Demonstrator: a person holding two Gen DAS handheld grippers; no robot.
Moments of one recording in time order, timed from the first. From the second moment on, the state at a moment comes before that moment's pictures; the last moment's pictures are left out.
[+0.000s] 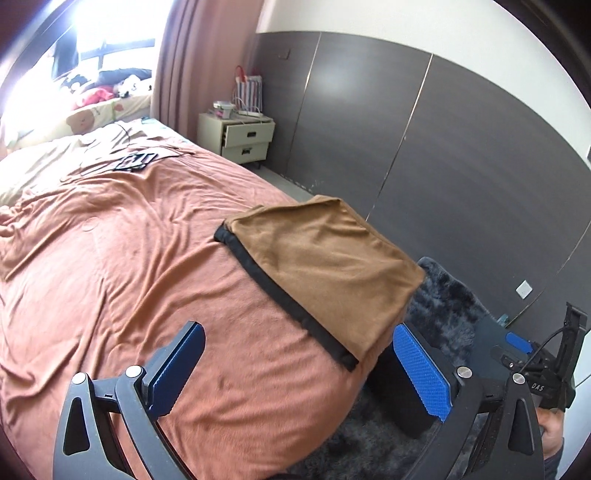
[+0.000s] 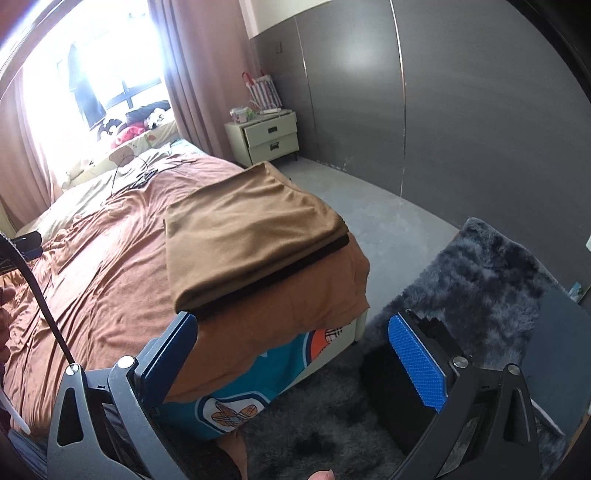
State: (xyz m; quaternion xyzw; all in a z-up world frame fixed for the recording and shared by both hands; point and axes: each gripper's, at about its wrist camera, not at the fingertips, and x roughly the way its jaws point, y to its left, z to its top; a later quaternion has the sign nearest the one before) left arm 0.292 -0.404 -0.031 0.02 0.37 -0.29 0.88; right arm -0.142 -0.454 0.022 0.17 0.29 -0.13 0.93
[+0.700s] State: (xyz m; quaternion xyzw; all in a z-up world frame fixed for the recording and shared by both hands) left arm 0.172 -0.271 0.017 0.01 0.33 -0.25 0.91; right arm -0.230 -0.337 0.066 0.14 0.24 -0.11 0.95
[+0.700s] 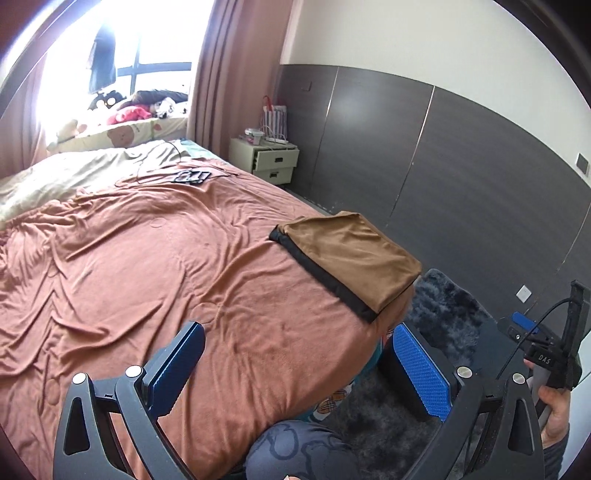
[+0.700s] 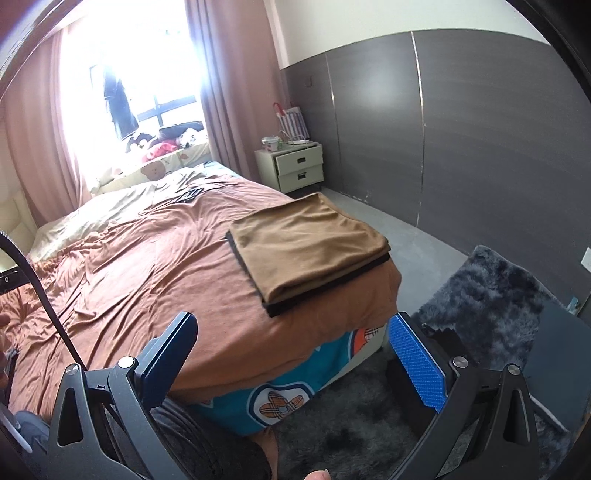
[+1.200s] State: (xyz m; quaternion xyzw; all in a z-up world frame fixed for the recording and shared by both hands) left arm 0.086 -0.205 0.029 -0.01 0.28 -0.21 0.94; right arm -0.273 -0.269 0.078 0.09 0.22 -0.07 0.97
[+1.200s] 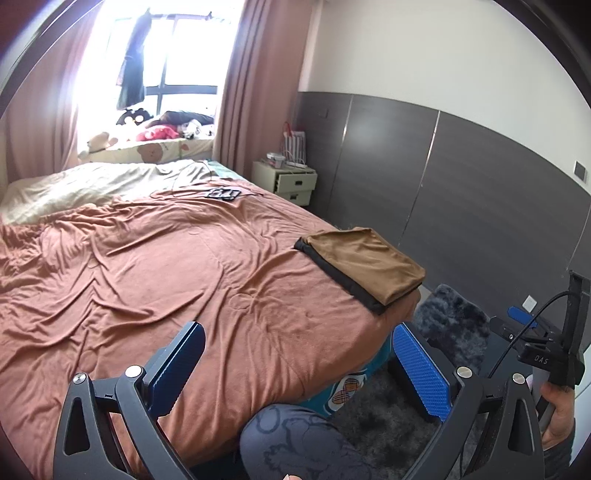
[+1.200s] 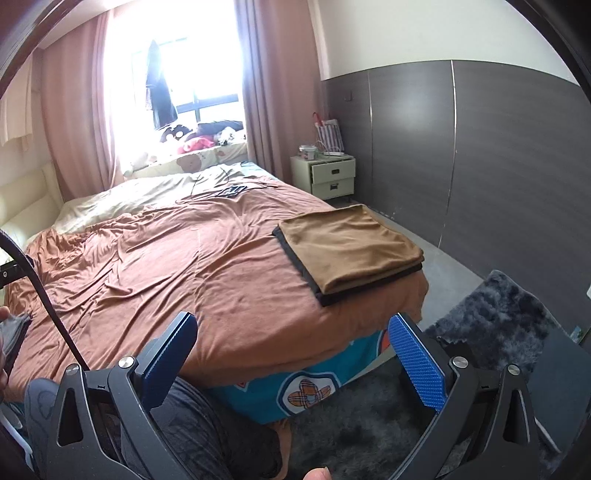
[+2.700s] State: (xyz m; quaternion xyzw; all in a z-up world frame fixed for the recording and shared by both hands) left arm -0.108 -0.124 -0.007 -0.02 0.22 -0.10 0.97; right arm -0.375 -0.220 0.054 0.06 0.19 -0.03 0.98
